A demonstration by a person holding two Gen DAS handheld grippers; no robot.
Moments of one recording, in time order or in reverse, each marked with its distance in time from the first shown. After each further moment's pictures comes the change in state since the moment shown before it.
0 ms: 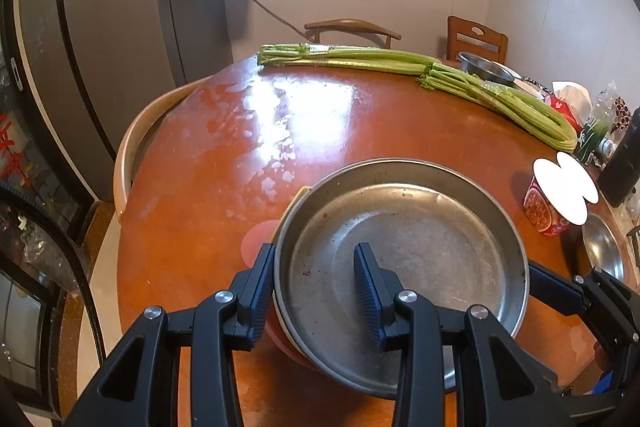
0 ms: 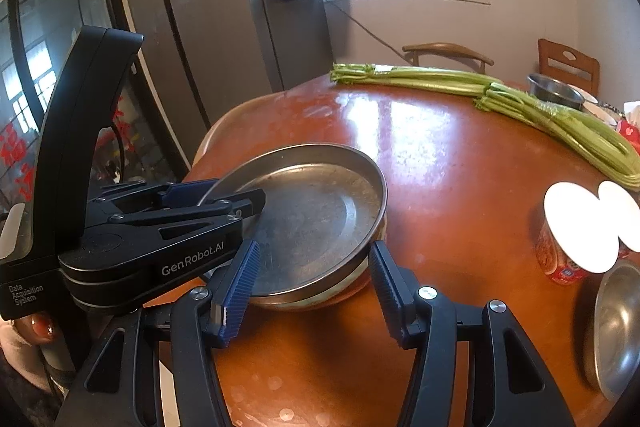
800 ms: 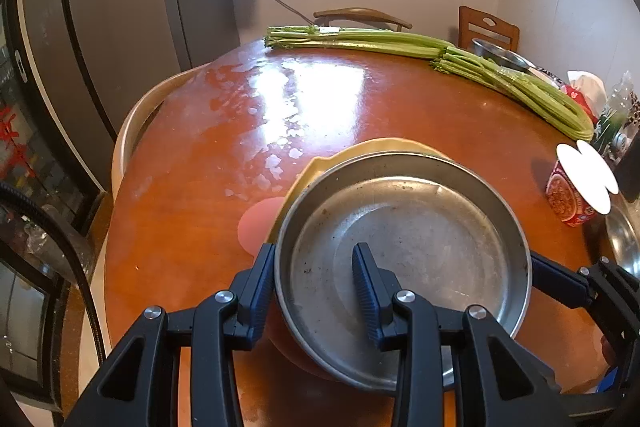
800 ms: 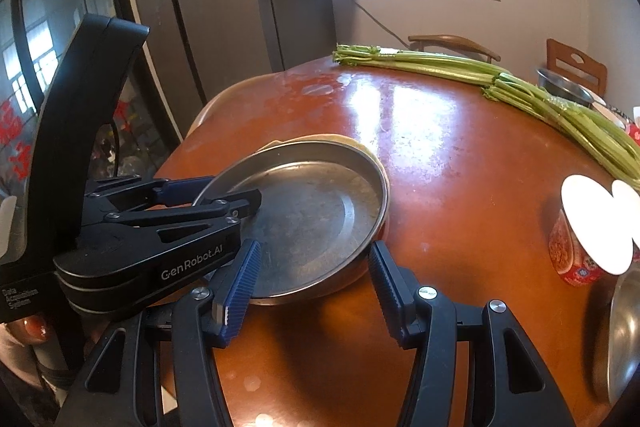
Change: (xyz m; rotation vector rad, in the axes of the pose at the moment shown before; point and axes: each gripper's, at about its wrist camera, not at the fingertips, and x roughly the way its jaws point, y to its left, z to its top) left arm 0.029 0.000 -0.011 -0.006 0.029 0.041; right arm 0.028 -0.004 -0.016 -0.060 0.041 -0.016
